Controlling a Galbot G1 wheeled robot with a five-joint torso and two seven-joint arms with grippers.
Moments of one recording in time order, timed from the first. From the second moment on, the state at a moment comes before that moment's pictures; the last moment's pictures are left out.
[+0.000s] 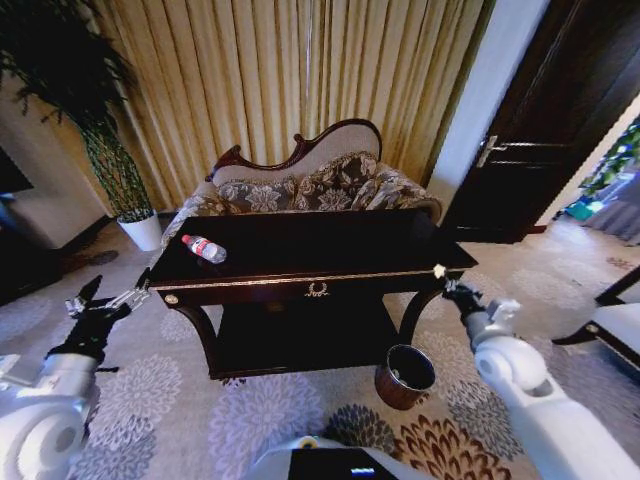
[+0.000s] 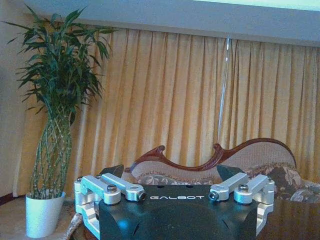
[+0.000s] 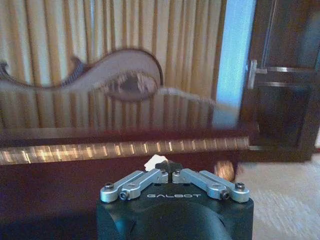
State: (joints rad) left arm 1.69 -1.24 -1.19 -2.40 -0.75 0.27 0.04; right arm -1.47 0.97 0.71 1.96 0.62 -0.24 0.25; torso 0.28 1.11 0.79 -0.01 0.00
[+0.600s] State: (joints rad) left arm 1.70 -1.25 -1.19 -2.41 -0.75 0.27 0.04; right arm -1.33 1.11 0.58 1.44 0.45 -0.16 0.20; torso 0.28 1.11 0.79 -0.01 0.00
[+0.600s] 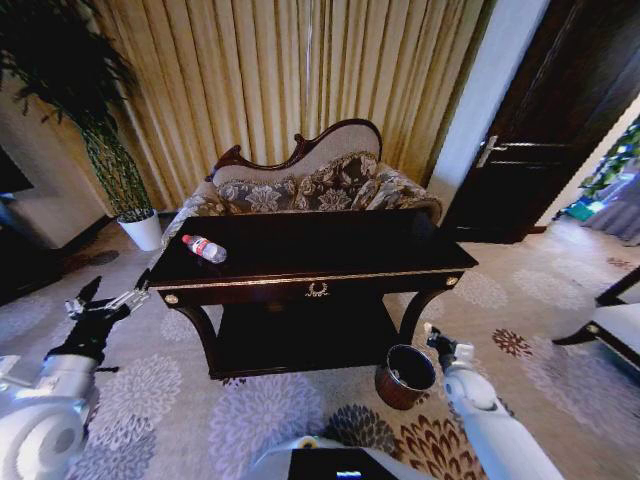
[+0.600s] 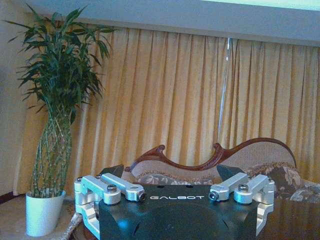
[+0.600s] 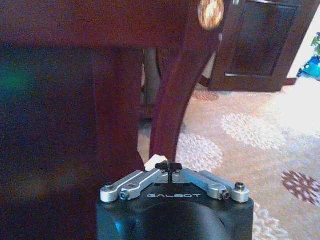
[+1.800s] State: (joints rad) left arm 1.72 -1.28 -1.19 -2.42 -0.75 0.27 0.04; right arm -1.31 1.22 0.54 1.28 0.33 -0.07 0.19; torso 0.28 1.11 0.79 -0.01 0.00
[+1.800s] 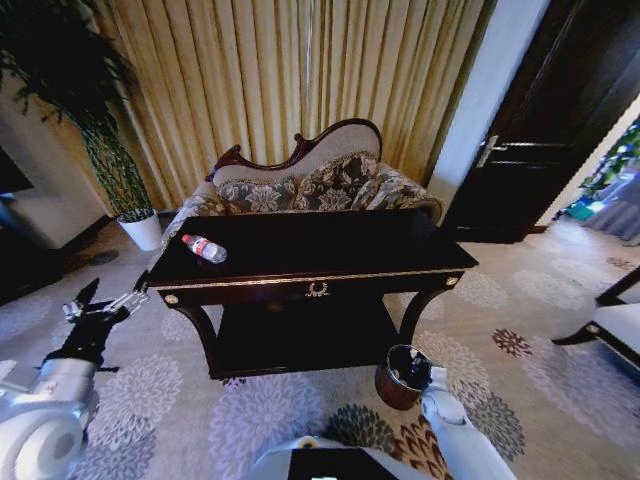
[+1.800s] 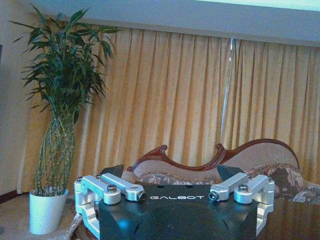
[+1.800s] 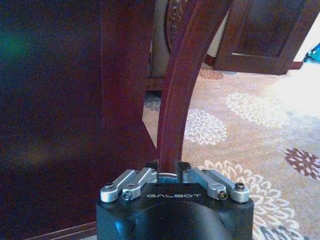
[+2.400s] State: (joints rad) left arm 1.71 -1.28 -1.19 -2.42 -0.75 0.27 0.04; right arm -1.32 1.22 0.55 1.30 0.33 -0.07 0.19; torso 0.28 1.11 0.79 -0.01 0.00
